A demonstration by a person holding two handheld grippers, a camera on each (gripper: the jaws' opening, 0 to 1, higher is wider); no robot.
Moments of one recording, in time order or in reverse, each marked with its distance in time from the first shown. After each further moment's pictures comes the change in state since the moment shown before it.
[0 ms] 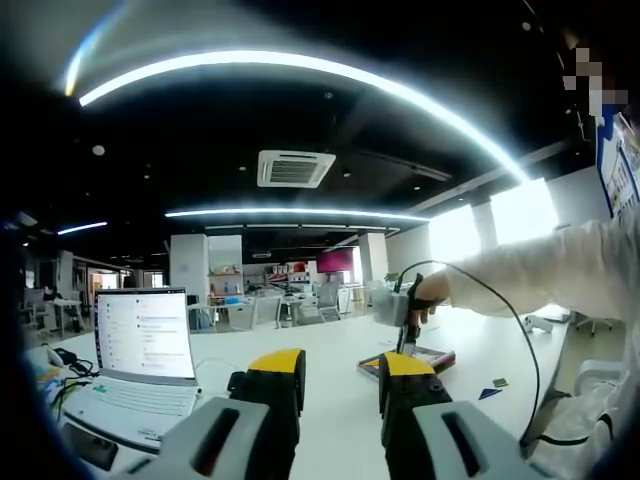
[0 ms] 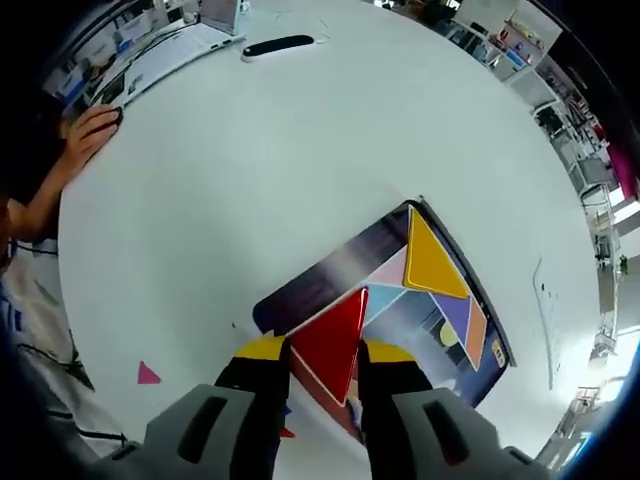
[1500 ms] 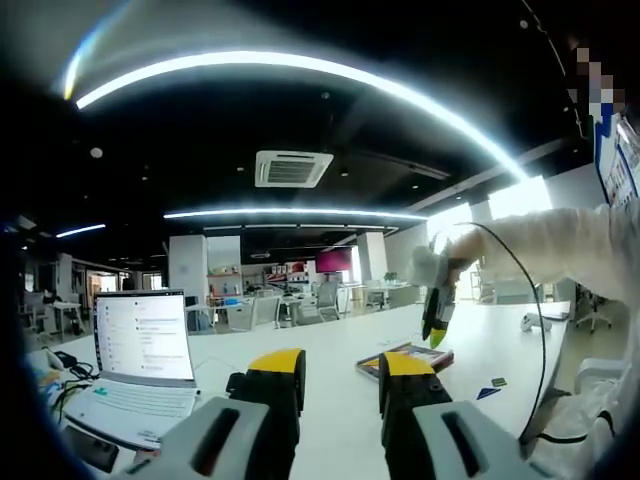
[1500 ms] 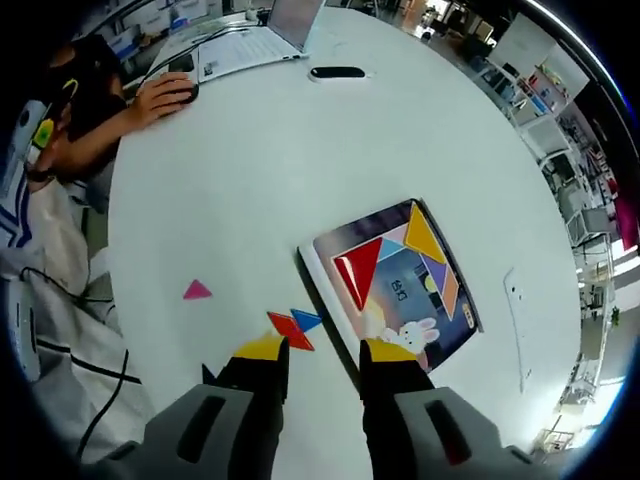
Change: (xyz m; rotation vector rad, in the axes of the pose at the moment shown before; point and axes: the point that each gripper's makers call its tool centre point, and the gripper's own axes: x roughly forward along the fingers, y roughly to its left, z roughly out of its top) left arm 0.001 -0.004 0.002 0.010 0.003 -0.006; right arm -0.085 0.018 -0.045 -0.163 -0.053 0.010
